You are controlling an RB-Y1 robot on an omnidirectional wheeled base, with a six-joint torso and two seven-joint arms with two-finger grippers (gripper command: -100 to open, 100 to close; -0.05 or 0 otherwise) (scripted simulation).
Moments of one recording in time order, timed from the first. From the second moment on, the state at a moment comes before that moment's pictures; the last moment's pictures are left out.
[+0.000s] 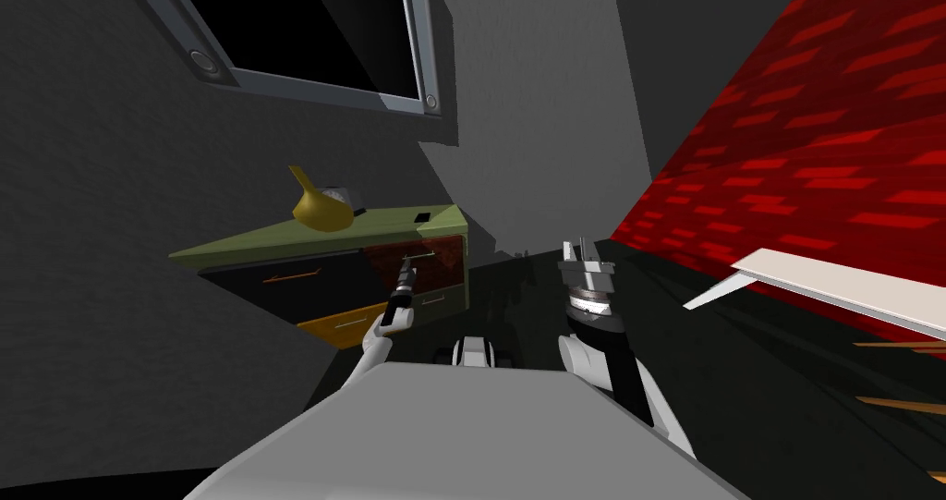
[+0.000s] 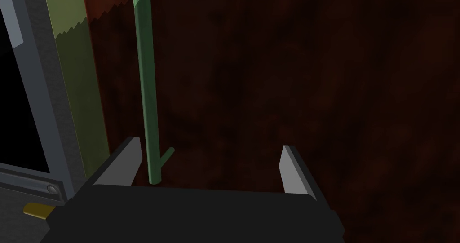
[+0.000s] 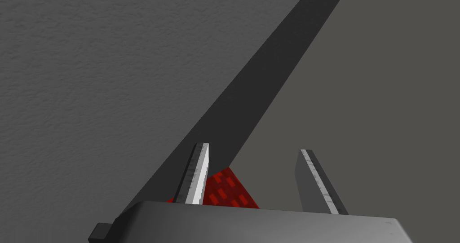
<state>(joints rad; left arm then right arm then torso) -0.04 0.16 0.19 -1.22 0.14 -0.49 0.01 0.49 -0.03 -0.06 -2.37 0.08 -0.46 -0.17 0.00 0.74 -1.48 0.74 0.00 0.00</state>
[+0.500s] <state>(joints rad) -0.13 0.21 0.19 -1.09 0.16 -0.51 0.01 0.49 -0.03 -0.06 -2.37 0.08 -0.46 -0.17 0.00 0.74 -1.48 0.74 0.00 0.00</state>
